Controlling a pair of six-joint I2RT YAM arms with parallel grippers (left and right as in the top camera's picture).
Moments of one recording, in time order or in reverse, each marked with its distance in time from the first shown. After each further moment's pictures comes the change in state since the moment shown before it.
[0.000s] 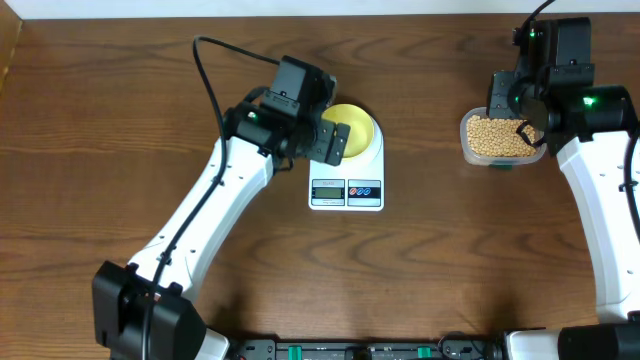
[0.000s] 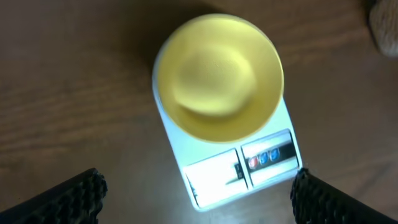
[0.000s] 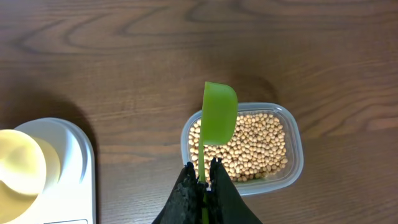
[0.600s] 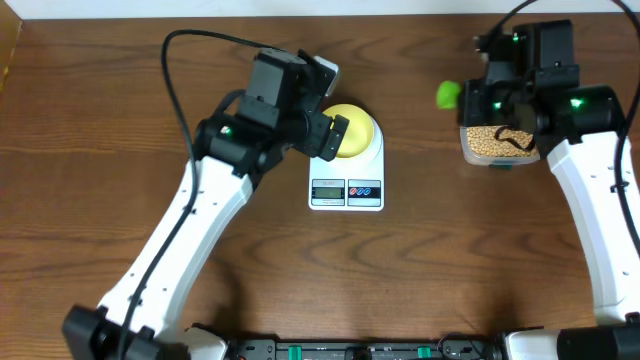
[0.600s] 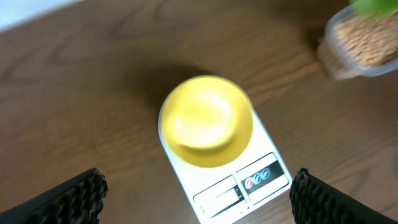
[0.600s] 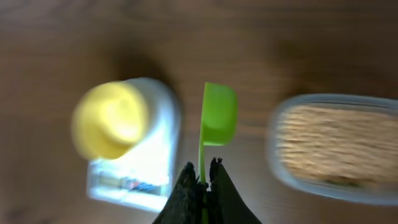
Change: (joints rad) left arm 0.024 -0.117 0.000 0.088 0.043 0.143; right arm 0.046 0.000 0.000 -0.024 -0.264 0.000
